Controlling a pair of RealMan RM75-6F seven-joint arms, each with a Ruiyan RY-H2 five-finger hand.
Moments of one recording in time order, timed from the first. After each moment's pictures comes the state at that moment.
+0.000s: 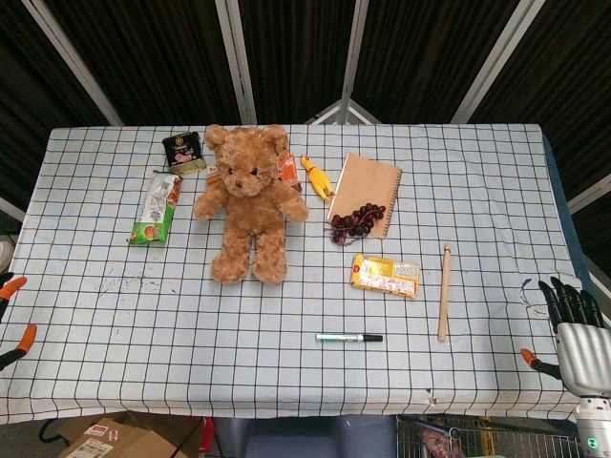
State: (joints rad) left arm -0.01 -1.07 -0.05 -1.69 1.47 1.57 0.13; right arm 0.04 -1.04 0.06 -1.77 -1.42 1.46 -0.15
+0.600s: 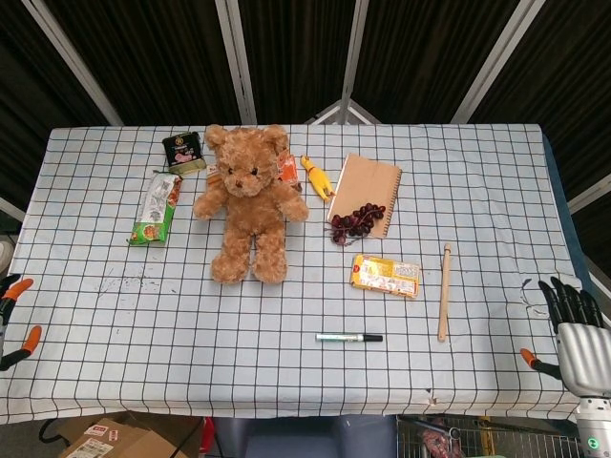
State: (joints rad) left arm -0.03 -1.08 -0.05 -1.68 1.45 1.53 0.13; right arm 0.04 -1.04 0.05 -1.77 -1.43 1.45 -0.13
